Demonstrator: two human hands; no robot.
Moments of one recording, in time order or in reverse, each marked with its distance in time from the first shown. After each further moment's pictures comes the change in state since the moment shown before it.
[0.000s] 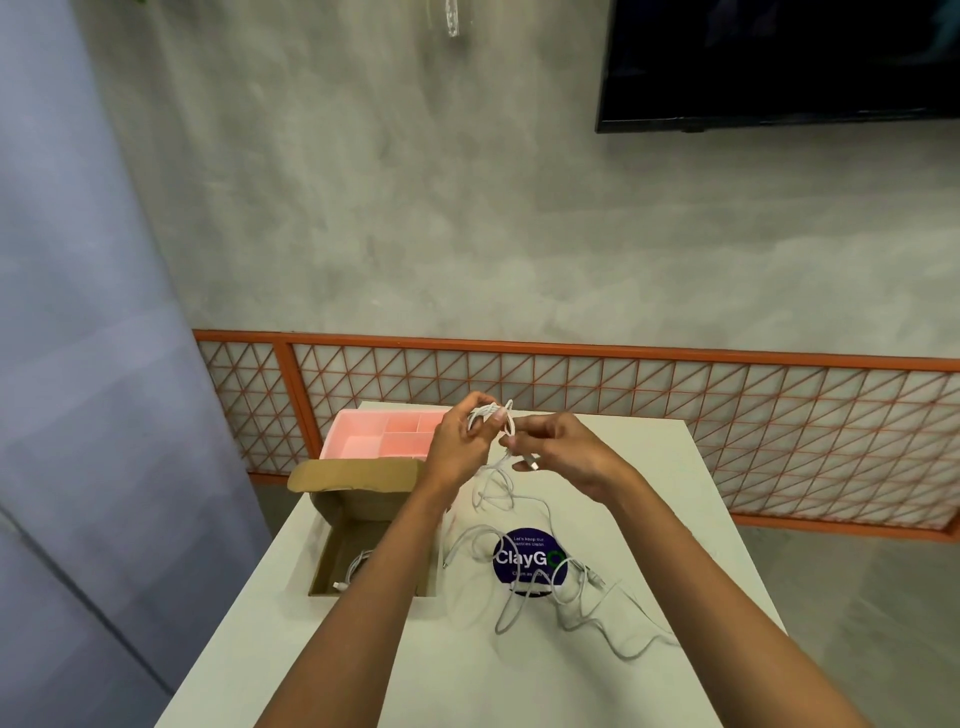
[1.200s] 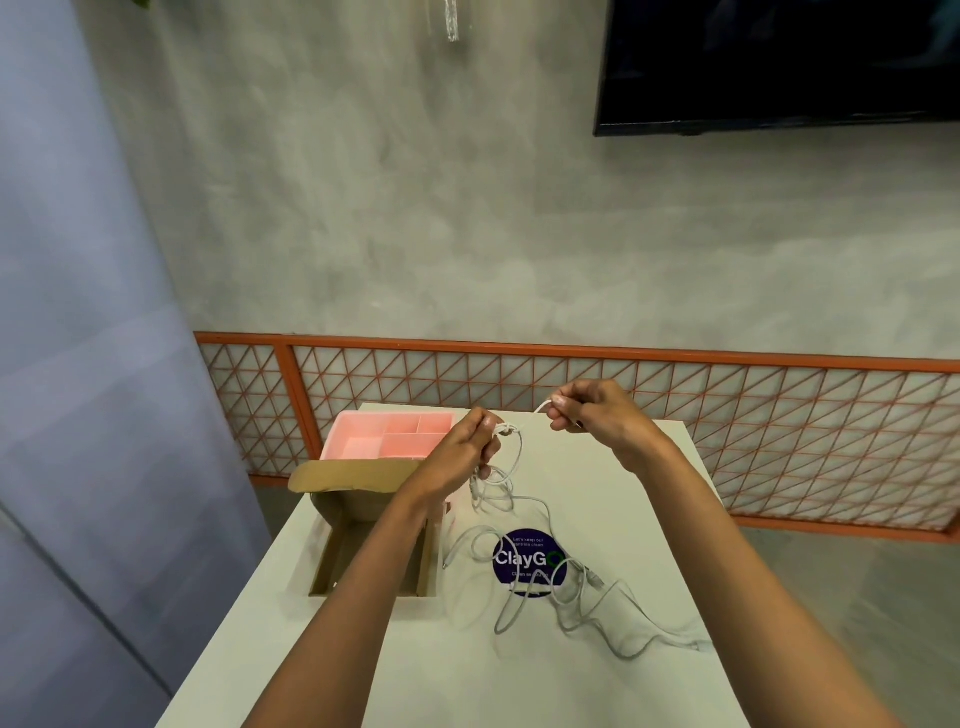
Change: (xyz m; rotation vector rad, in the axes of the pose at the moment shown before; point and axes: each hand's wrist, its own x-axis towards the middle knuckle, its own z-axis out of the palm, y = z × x) left_hand -0.013 0.007 -0.011 -0.077 -0.302 -0.114; right_hand -0.006 -0.024 -0.034 -0.106 0.252 -0.019
